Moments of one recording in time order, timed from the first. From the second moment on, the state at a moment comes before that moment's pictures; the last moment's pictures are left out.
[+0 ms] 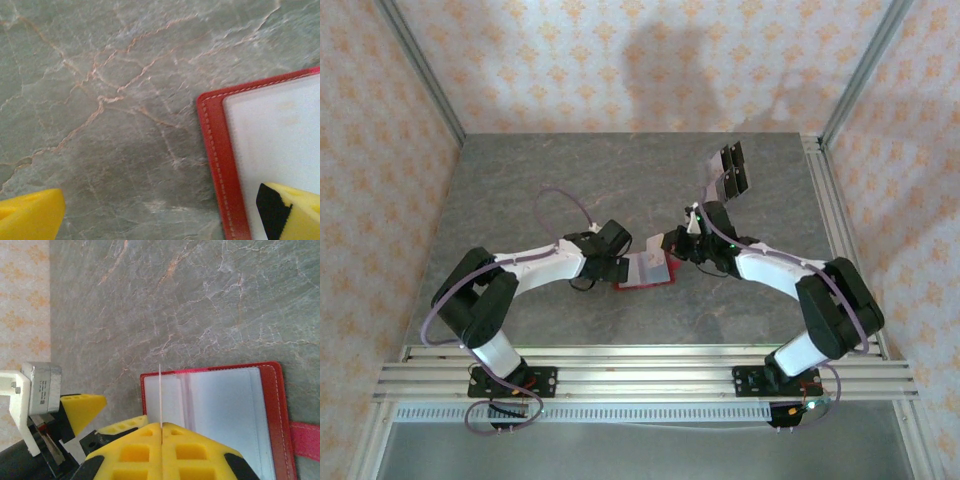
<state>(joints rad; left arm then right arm) -0.64 1.66 0.94 -0.57 -0.26 -0.59 0.51 1.53 0.76 0.07 -0.43 0.85</state>
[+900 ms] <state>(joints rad) -0.64 1.67 0.94 -0.57 -0.30 -0.57 0.54 1.70 0.68 0.41 -0.49 0.87</state>
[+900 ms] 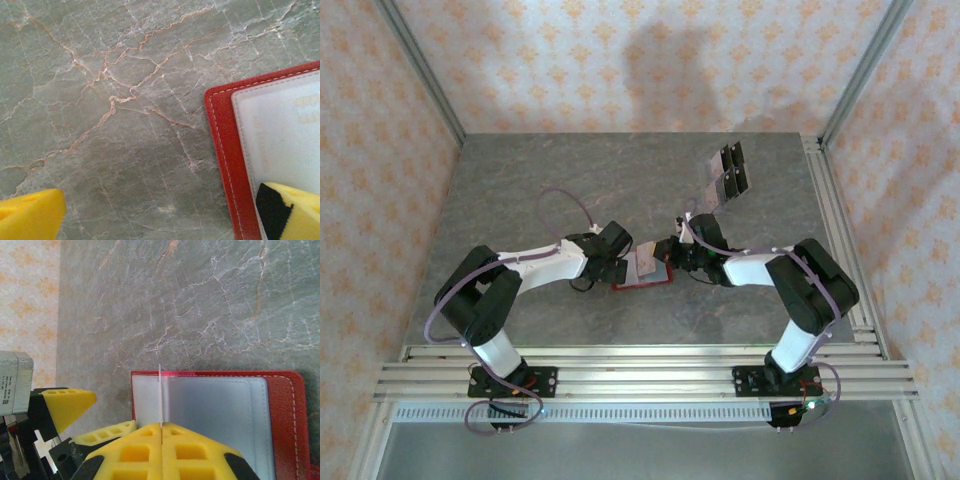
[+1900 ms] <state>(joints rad) -0.64 1.67 0.95 -0.58 -0.30 -0.57 0.53 1.76 0.61 0.52 -0.49 0.87</state>
